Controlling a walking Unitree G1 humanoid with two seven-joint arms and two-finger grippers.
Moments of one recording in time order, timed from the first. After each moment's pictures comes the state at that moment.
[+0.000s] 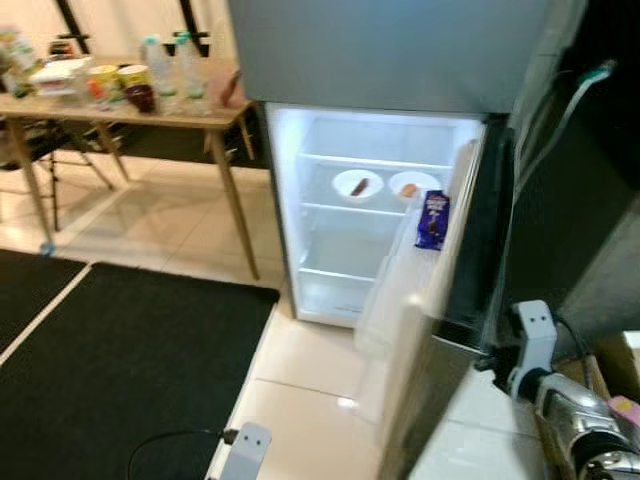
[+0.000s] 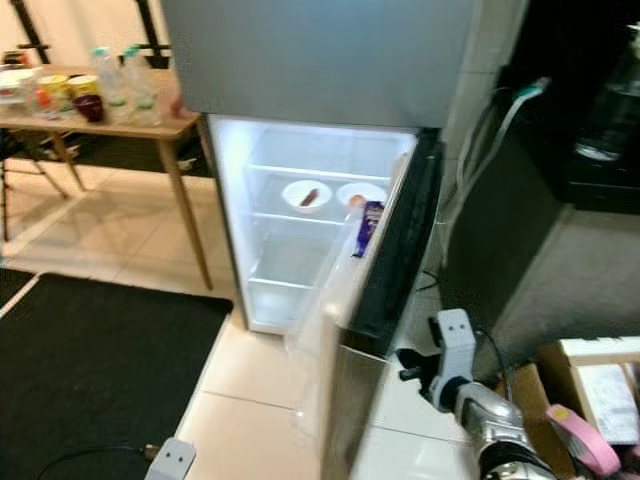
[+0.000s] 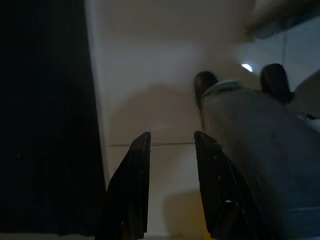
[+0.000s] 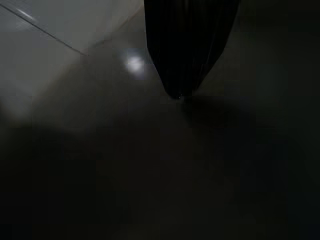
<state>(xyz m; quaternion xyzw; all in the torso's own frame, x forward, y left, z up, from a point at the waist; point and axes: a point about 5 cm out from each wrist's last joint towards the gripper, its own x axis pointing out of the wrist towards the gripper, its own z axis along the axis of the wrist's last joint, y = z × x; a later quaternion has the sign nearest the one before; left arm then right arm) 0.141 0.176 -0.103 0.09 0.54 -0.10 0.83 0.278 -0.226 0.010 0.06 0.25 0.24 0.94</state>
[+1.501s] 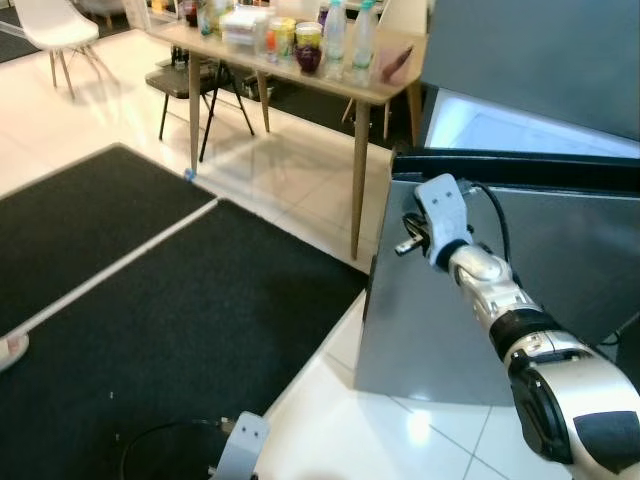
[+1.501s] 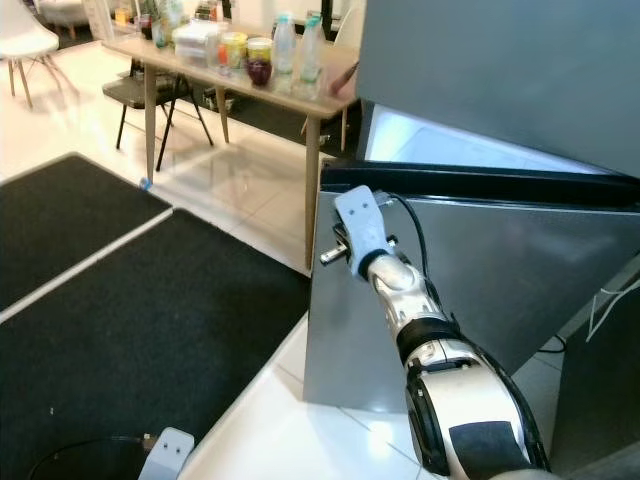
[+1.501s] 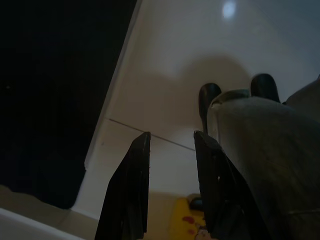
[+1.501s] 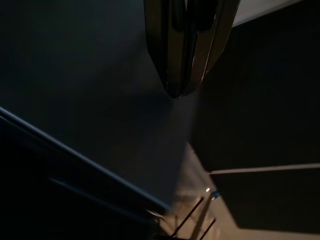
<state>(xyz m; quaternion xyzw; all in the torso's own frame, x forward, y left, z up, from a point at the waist) 0.143 0.181 -0.101 0.10 0.51 -0.10 0.85 0.393 -0.125 0.146 -0.15 0.04 0.21 0.97</state>
